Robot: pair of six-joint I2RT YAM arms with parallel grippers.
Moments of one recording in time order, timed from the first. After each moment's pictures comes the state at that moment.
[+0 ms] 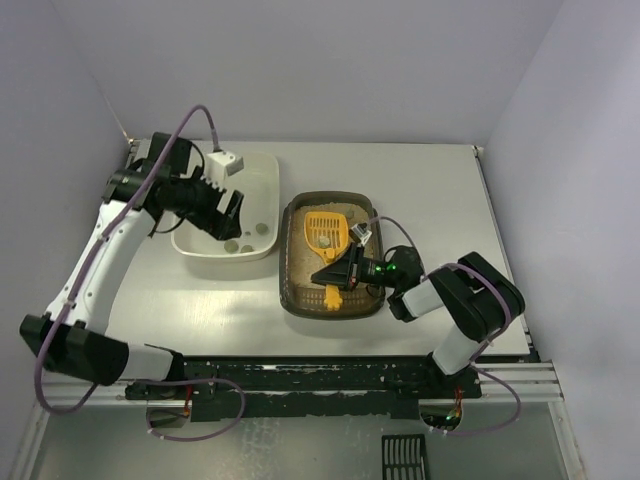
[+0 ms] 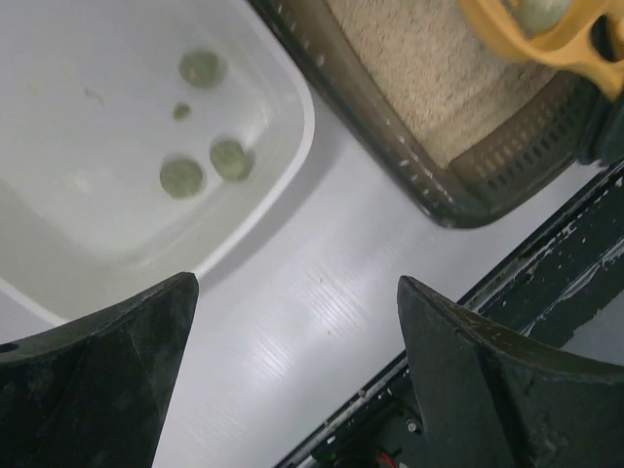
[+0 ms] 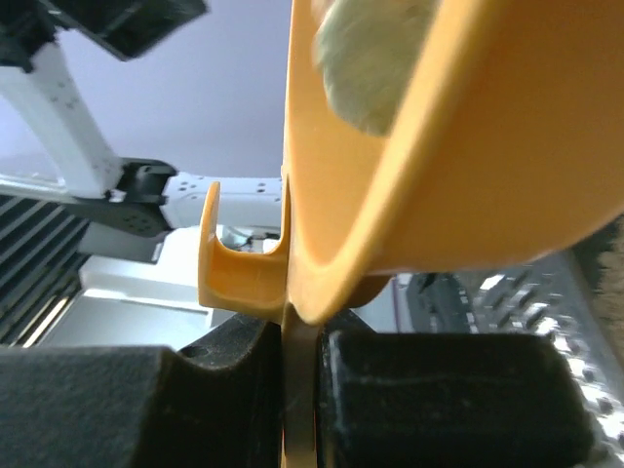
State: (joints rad) left arm -0.26 1.39 1.55 -1.09 0.41 0.28; right arm 0.49 1.65 0.32 1.43 -0.89 1.46
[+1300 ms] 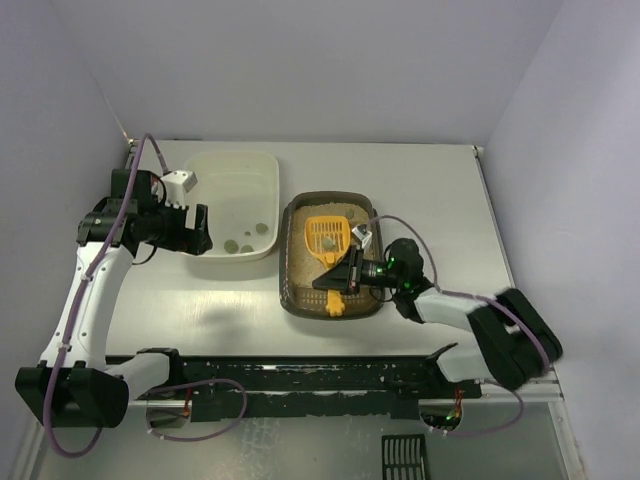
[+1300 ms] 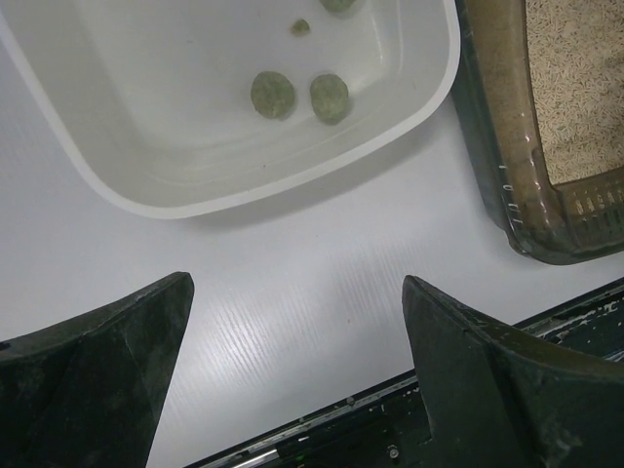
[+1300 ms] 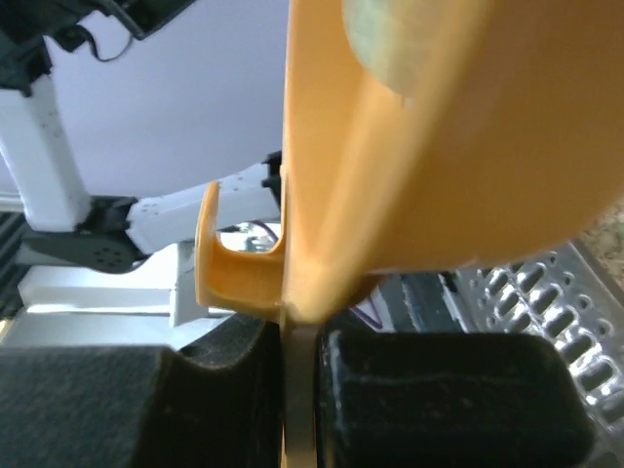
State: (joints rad) left arm -0.02 1.12 1.18 -0.95 0.33 0.14; right arm 0.52 1.41 0.32 1.01 -0.89 1.33
